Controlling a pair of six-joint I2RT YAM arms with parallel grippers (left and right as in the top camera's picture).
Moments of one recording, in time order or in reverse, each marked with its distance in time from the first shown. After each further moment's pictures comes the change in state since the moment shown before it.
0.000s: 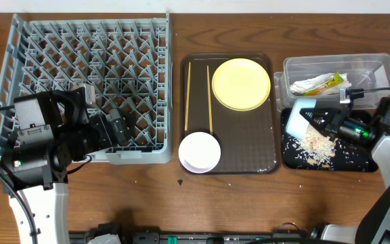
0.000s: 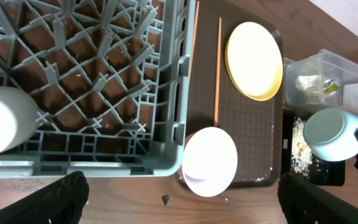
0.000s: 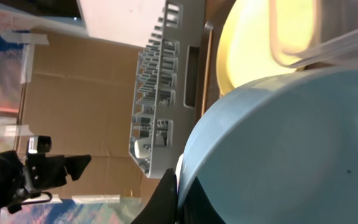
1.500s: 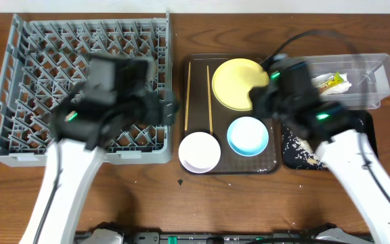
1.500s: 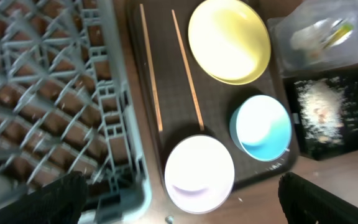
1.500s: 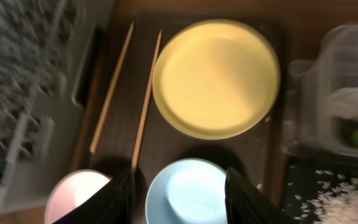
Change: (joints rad) left arm -0.497 0.263 0.229 0.082 -0.296 -0.027; right arm 0.806 -0.175 0.443 -0.306 1.254 0.097
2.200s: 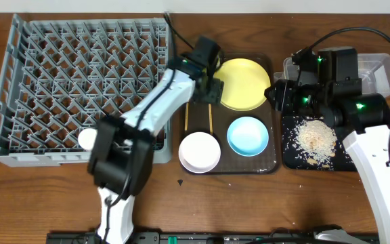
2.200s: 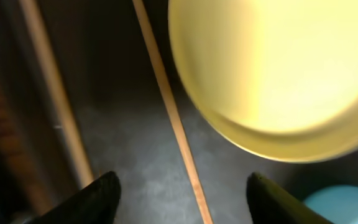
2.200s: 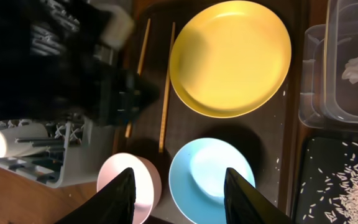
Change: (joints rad) left arm -0.212 0.777 0.209 0.289 -0.143 -0.075; right arm -0.199 -0.003 0.045 -0.123 -0.304 0.001
